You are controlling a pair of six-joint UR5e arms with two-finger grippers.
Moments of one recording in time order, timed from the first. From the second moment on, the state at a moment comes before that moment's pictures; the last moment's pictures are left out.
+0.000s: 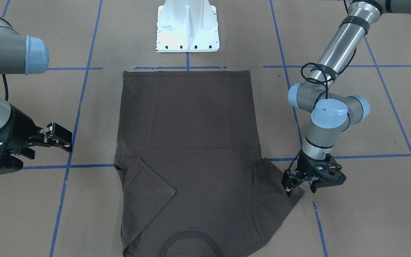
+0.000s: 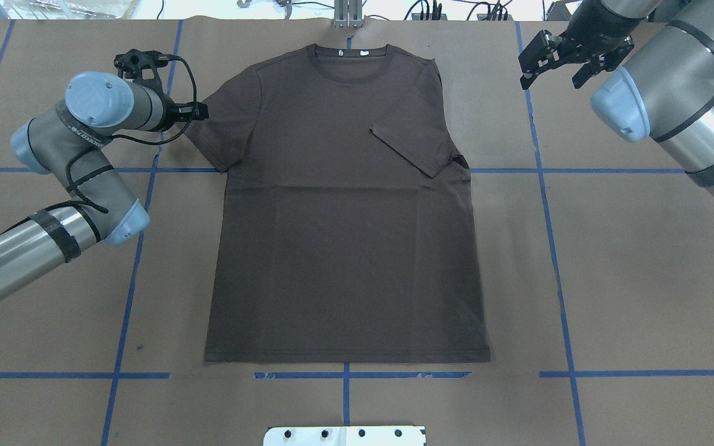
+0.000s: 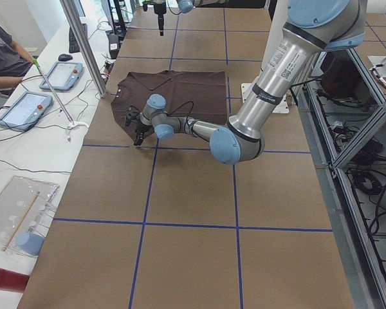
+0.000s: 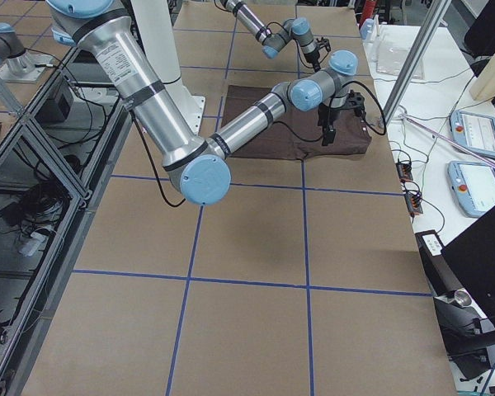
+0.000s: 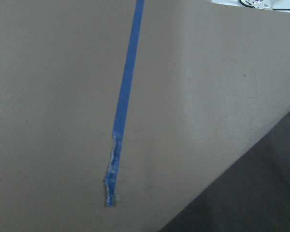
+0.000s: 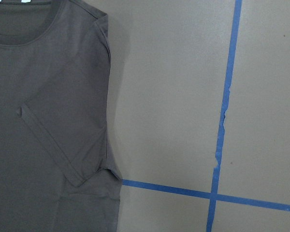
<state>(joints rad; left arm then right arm) -0.83 -2.17 -1.09 -2.38 -1.69 -1.14 1.09 -0.98 1.61 -1.66 2.31 0.60</state>
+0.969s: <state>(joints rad) -0.82 -2.18 -1.10 -2.37 -1.69 -1.14 1.09 -0.98 1.60 -1.65 2.31 0.60</state>
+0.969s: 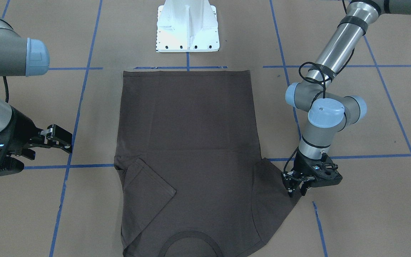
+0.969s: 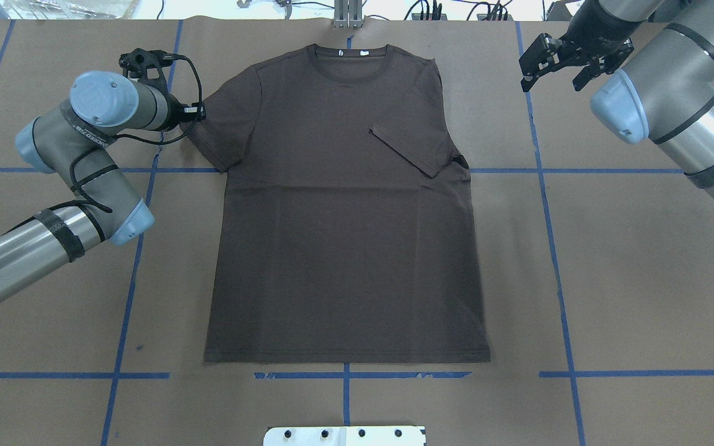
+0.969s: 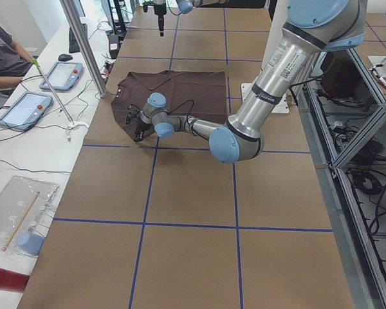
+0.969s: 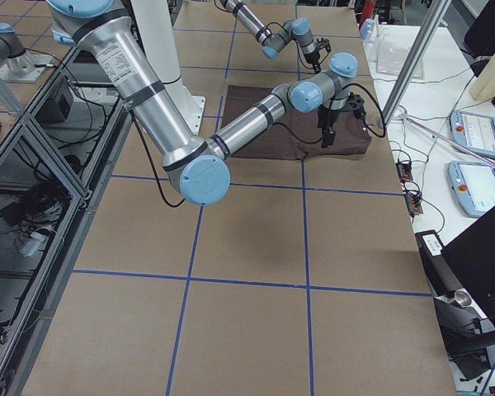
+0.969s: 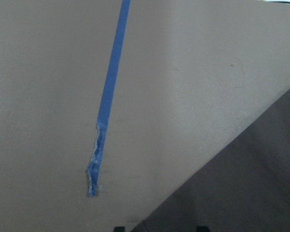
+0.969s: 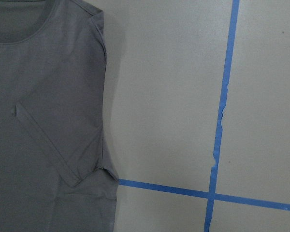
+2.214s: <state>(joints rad) -0.77 -2.47 -1.05 -2.18 -1.70 -1.33 1.09 -0.98 1.58 -1.65 2.31 0.59</state>
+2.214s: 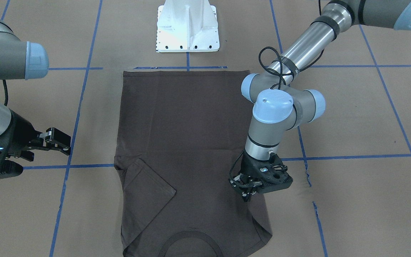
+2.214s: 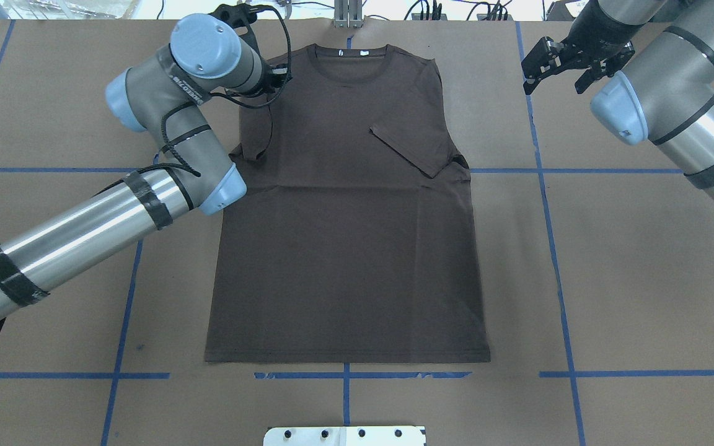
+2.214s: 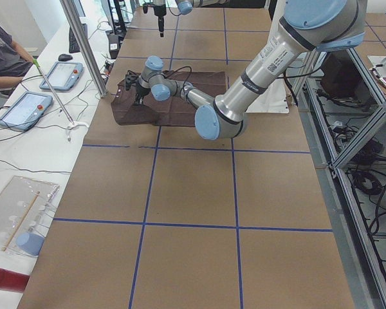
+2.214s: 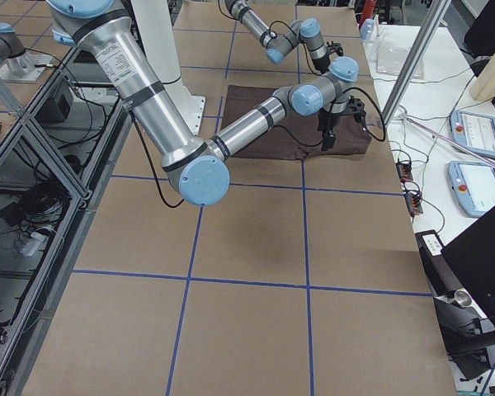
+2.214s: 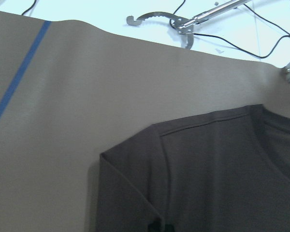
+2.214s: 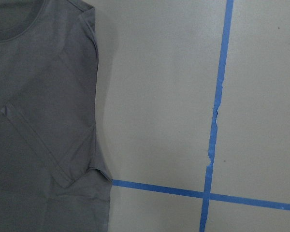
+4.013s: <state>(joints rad) -0.73 -2.52 -0.98 -2.29 -1.78 -1.39 1.06 -1.03 1.64 -1.65 2.31 0.65</state>
